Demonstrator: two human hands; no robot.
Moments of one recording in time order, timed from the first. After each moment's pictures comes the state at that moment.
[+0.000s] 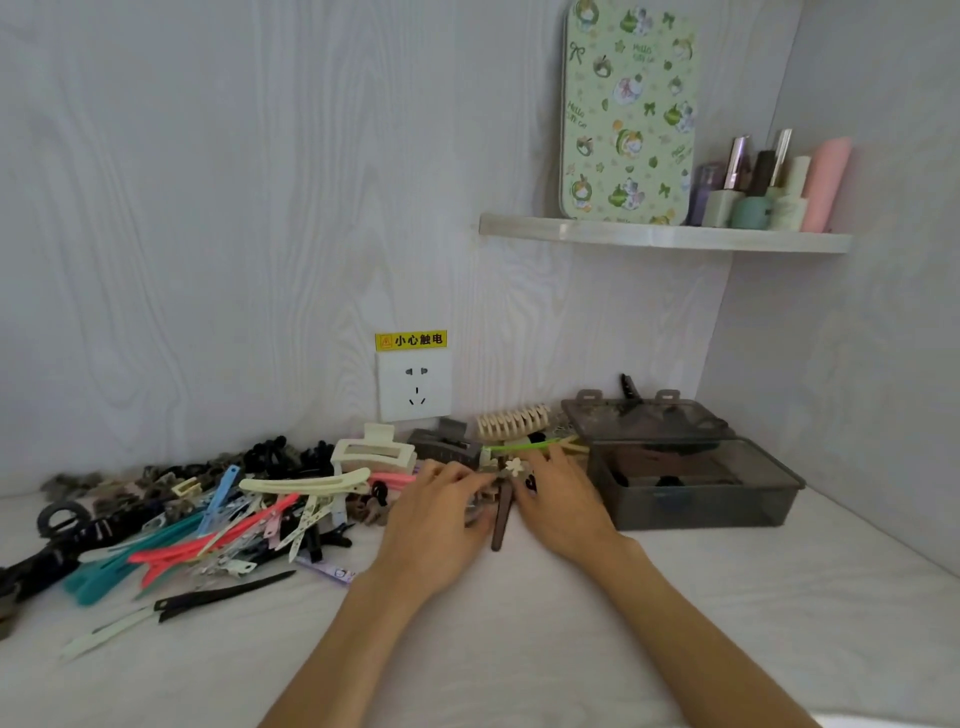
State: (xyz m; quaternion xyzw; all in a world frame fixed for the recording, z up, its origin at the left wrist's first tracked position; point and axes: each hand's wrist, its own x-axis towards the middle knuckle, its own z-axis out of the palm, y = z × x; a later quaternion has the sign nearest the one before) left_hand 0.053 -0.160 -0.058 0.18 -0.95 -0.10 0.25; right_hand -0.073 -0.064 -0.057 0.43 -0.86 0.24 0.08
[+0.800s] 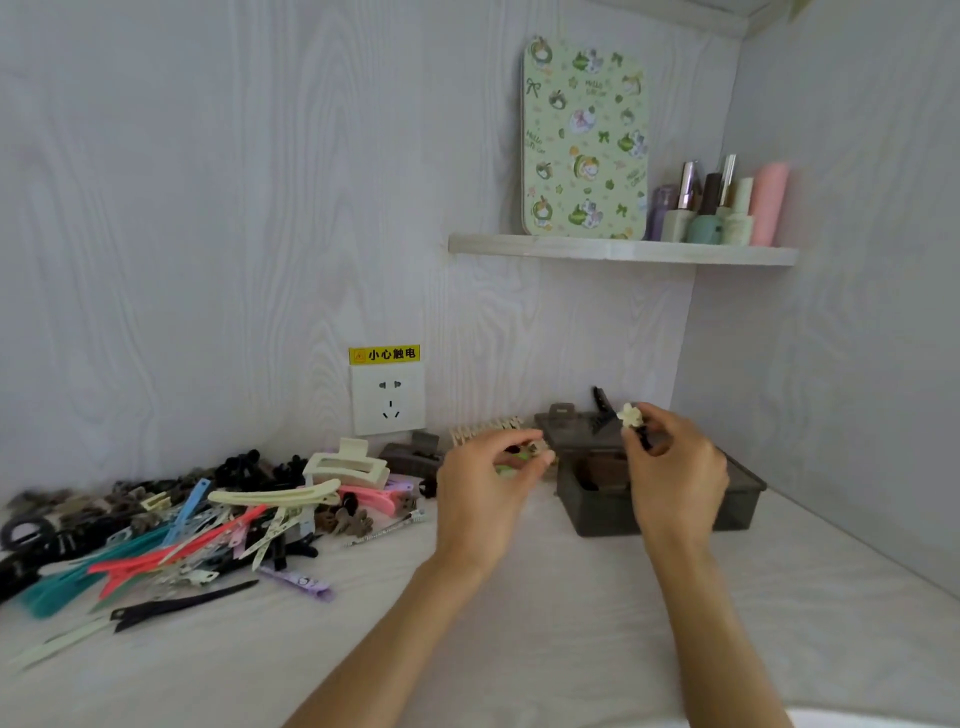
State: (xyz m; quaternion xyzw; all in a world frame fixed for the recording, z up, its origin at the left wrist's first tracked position) left_hand 0.008 -0.099 -0.030 0.11 -0.78 -0.39 0.48; right_hand -0.097 0.019 -0.016 0.18 -0.78 0.51 0.31
